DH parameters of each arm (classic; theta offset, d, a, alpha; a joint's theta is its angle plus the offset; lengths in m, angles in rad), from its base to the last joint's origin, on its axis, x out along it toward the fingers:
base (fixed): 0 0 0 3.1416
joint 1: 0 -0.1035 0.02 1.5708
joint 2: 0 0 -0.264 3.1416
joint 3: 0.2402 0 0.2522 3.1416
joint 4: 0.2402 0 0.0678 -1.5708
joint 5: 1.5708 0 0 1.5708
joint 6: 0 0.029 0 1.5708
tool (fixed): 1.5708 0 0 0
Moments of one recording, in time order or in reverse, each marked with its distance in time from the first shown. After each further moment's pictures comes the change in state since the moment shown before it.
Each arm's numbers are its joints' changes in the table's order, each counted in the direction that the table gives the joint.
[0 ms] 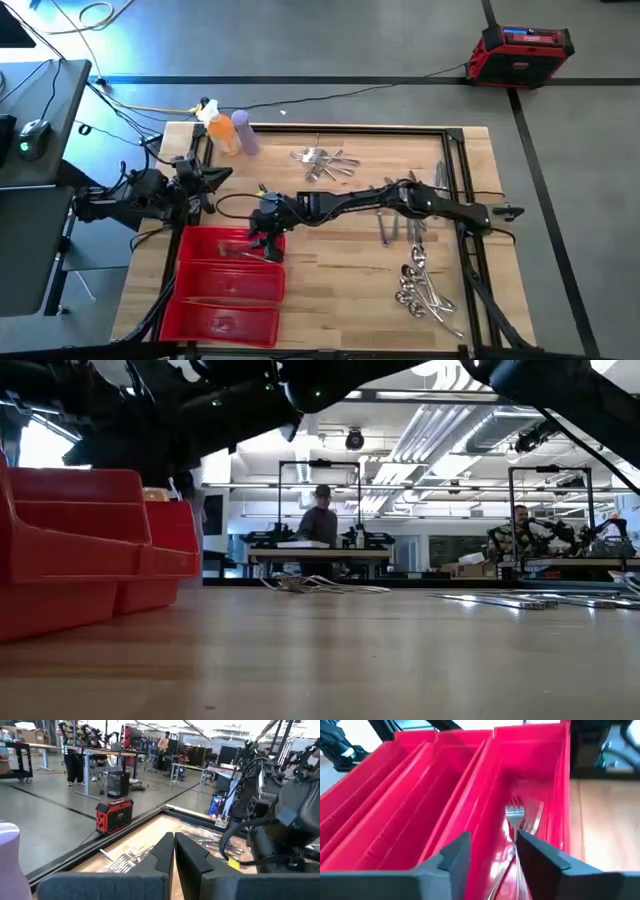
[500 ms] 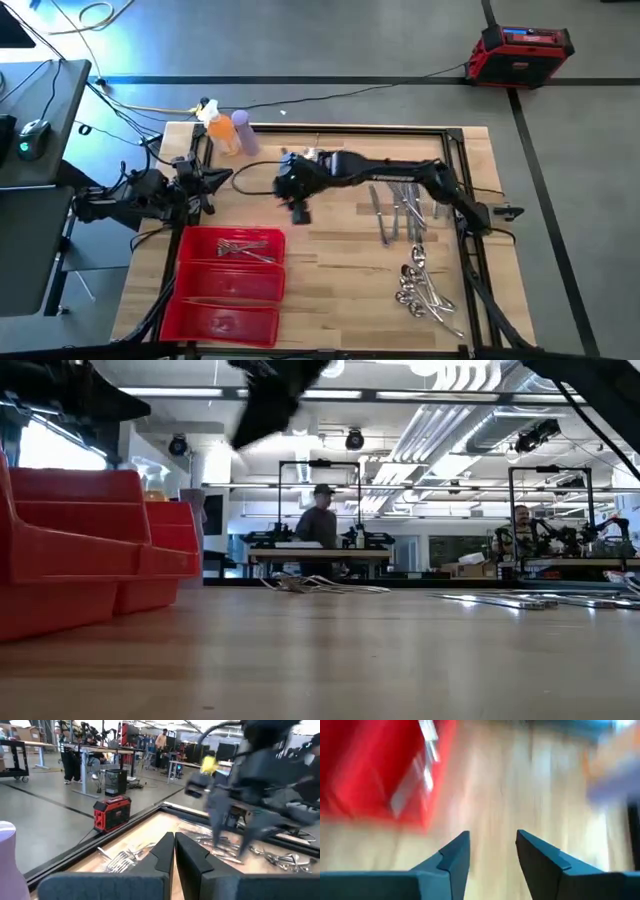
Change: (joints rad) left arm 0.000 0.001 0.003 0.018 0.016 -0.001; right arm 0.114 -0.263 0.061 0.796 0.330 -0.291
